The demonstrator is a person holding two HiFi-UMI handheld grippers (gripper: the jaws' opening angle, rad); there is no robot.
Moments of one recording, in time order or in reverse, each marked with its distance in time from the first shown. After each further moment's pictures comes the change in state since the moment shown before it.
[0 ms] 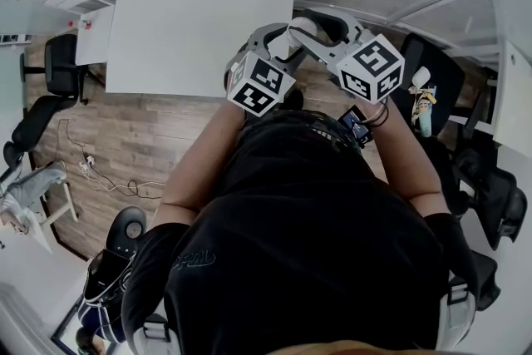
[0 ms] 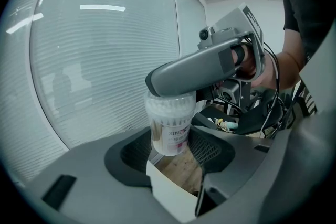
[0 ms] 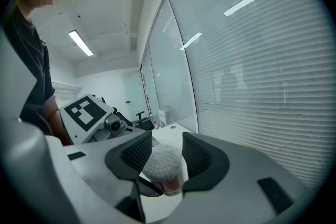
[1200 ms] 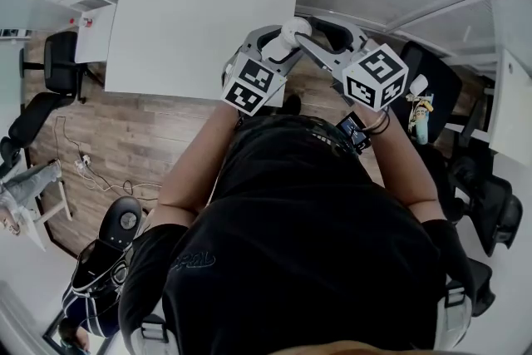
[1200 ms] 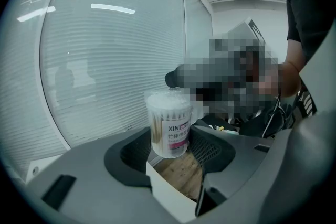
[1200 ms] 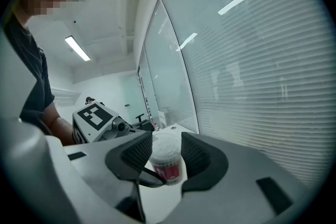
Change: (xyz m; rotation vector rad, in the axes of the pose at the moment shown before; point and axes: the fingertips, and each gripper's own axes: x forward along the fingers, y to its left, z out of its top) left arm -0.001 0.015 -0.009 -0.088 -0.059 0.003; right arm -0.005 -0.004 -0.005 0.059 -0.013 -0.003
